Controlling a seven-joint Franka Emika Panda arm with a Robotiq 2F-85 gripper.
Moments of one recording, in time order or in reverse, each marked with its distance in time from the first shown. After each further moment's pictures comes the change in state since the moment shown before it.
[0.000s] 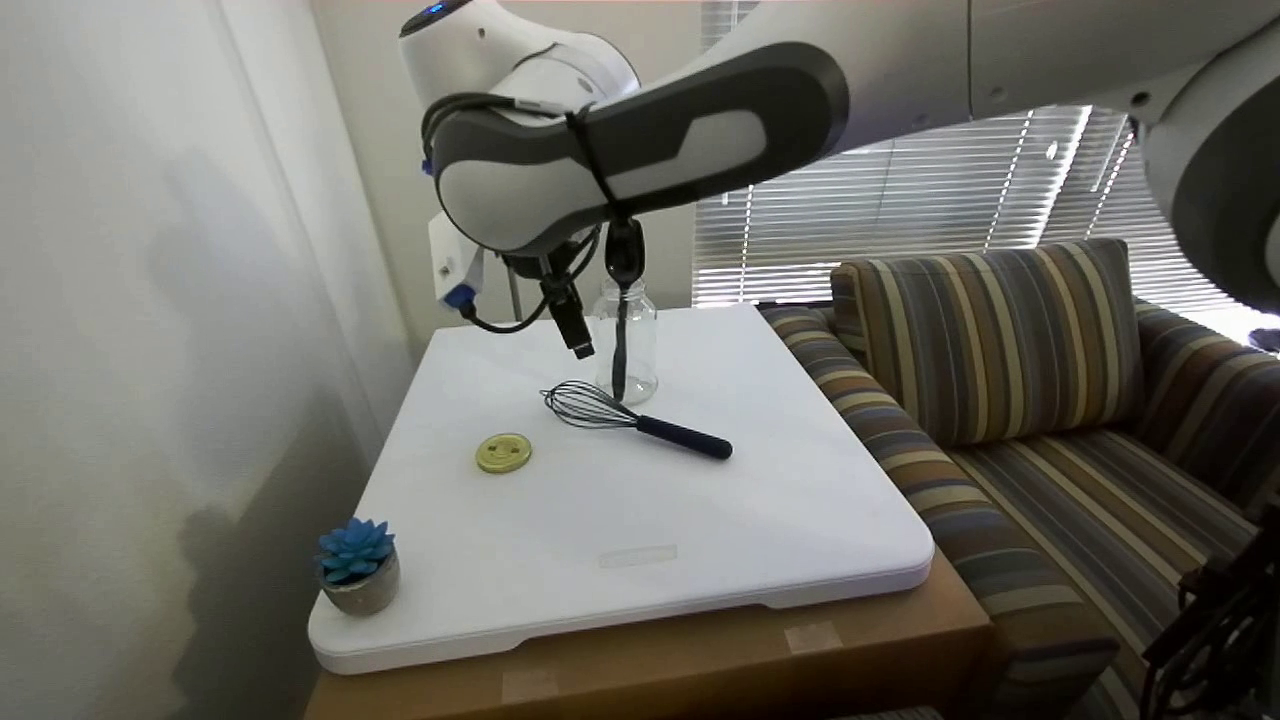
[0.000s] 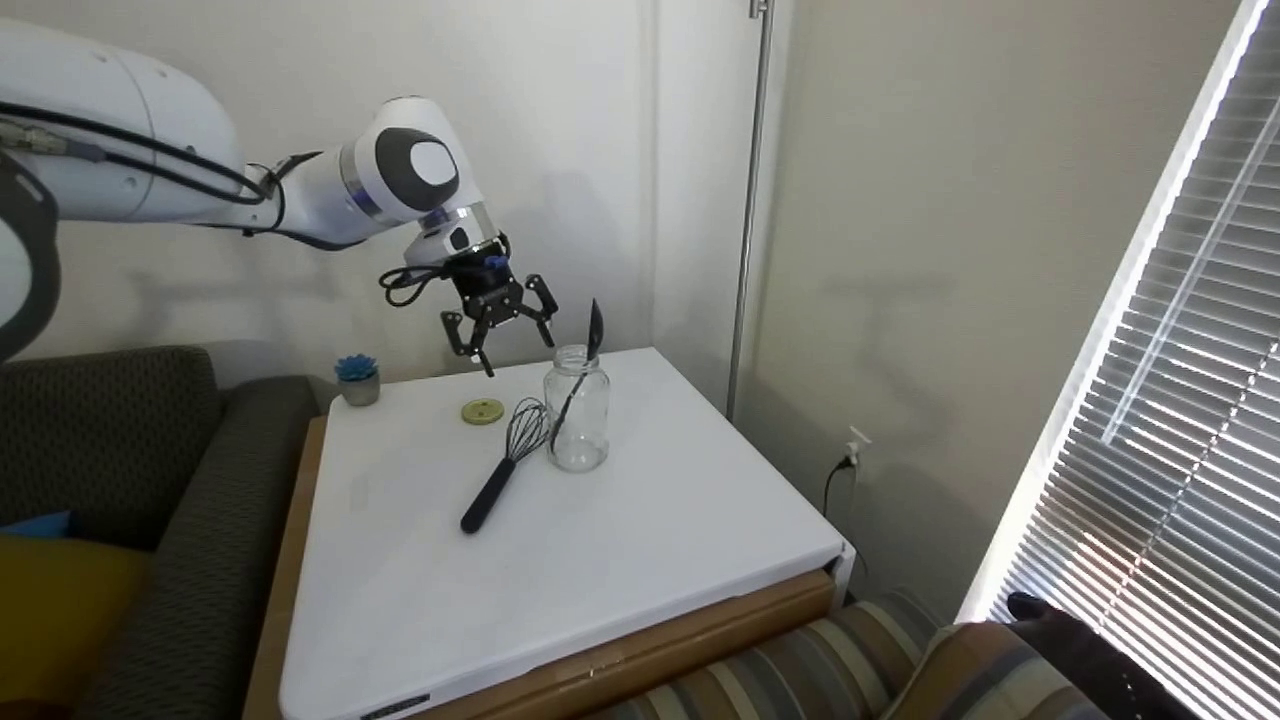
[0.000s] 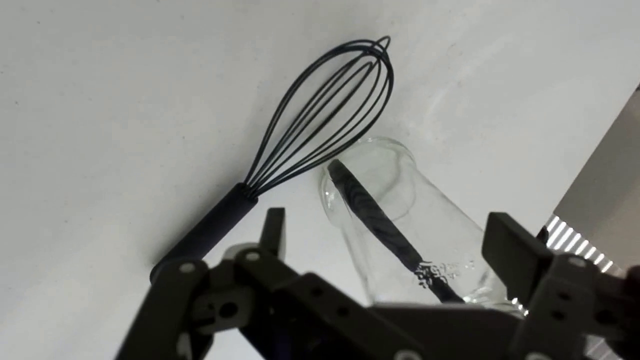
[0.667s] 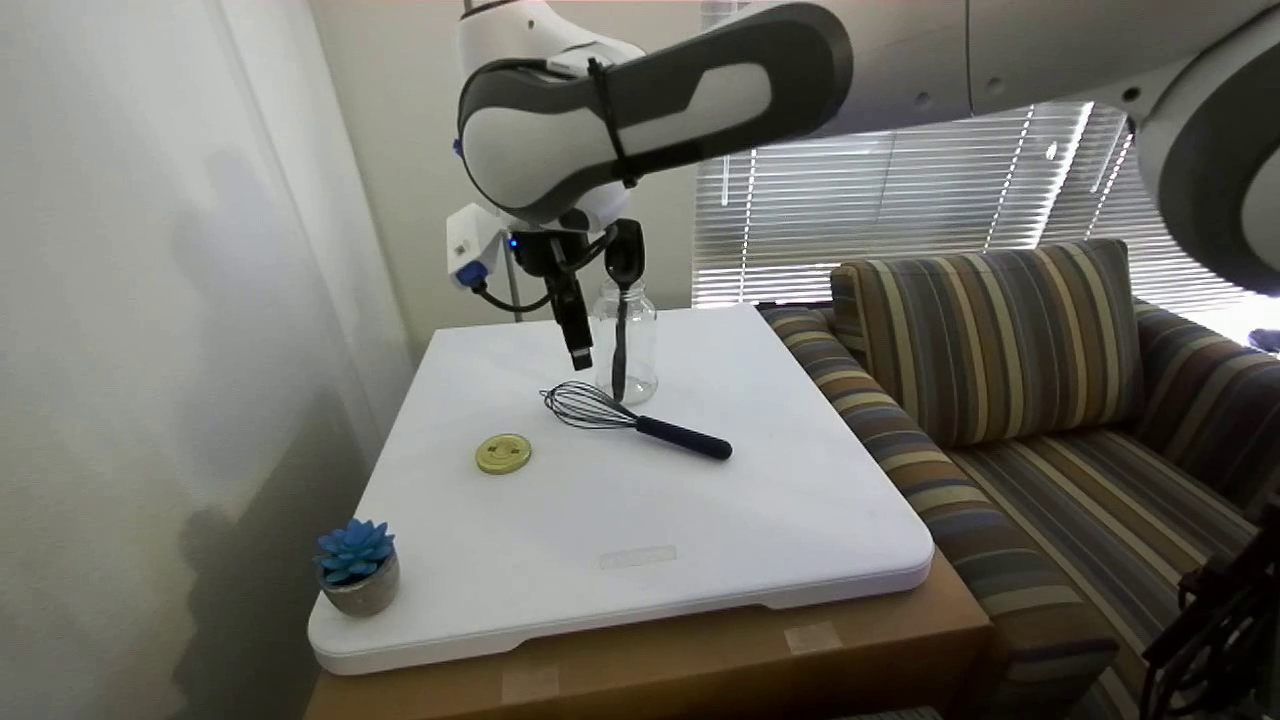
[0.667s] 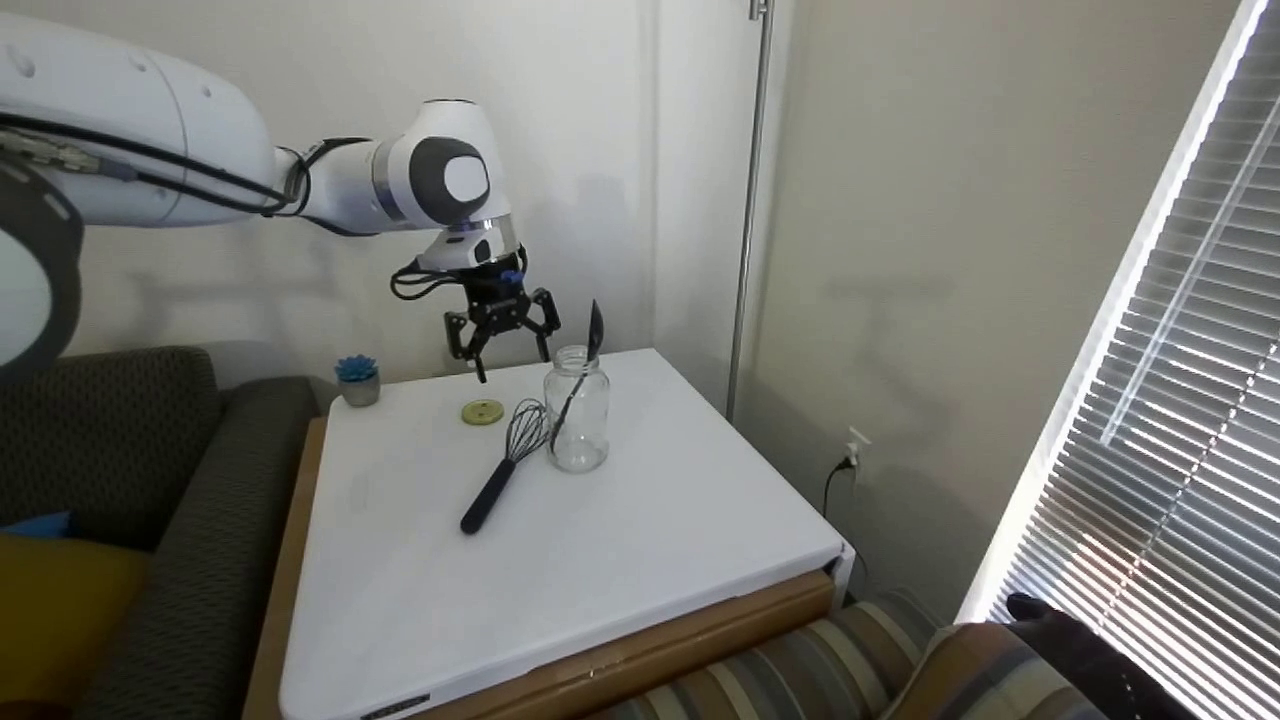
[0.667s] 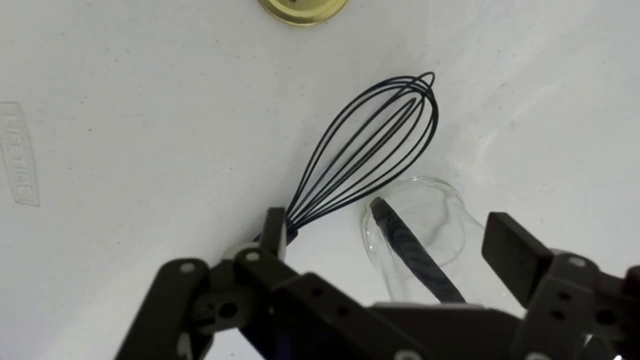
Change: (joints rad) arm -0.065 0.001 0.078 -0.001 0.134 0.005 -0.078
